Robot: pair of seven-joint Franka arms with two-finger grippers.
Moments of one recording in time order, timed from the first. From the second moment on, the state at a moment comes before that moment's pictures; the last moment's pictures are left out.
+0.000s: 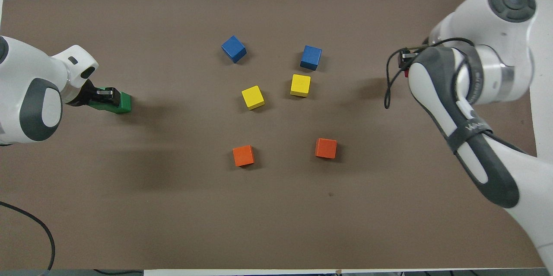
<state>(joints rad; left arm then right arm) 0.14 0.27 -0.14 -1.92 0.05 2.16 0.02 0.14 0.34 -0.13 -1.69 0.02 2.07 -0.02</state>
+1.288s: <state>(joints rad) 0.14 0.23 -0.14 -1.94 0.05 2.12 0.02 -0.01 0.22 -0.12 -2.07 0.02 2.45 -0.33</state>
